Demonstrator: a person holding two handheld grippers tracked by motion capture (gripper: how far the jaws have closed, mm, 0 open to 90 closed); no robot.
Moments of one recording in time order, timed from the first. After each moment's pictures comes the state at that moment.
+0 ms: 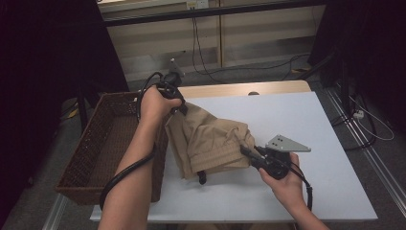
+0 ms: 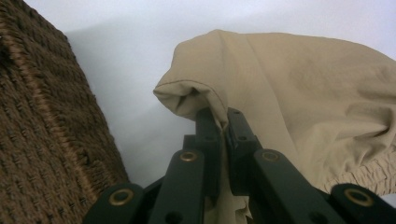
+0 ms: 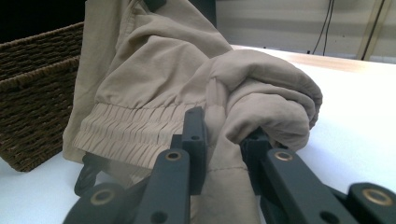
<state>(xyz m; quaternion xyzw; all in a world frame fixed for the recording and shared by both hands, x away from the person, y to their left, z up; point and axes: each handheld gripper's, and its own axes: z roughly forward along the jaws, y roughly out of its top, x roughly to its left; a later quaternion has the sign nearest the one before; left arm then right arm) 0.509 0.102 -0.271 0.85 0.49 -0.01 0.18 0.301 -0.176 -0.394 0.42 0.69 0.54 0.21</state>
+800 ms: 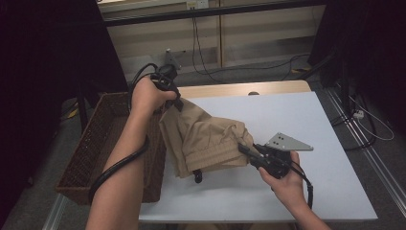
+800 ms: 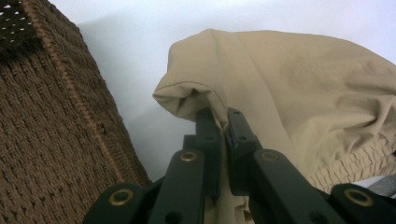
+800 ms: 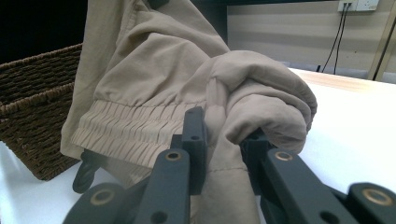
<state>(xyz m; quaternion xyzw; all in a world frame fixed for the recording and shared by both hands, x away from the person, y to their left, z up) 0.503 0.108 -0.236 0.86 0.49 -0.02 0.16 0.298 -0.174 -0.380 0.40 0.69 0.57 0.21</state>
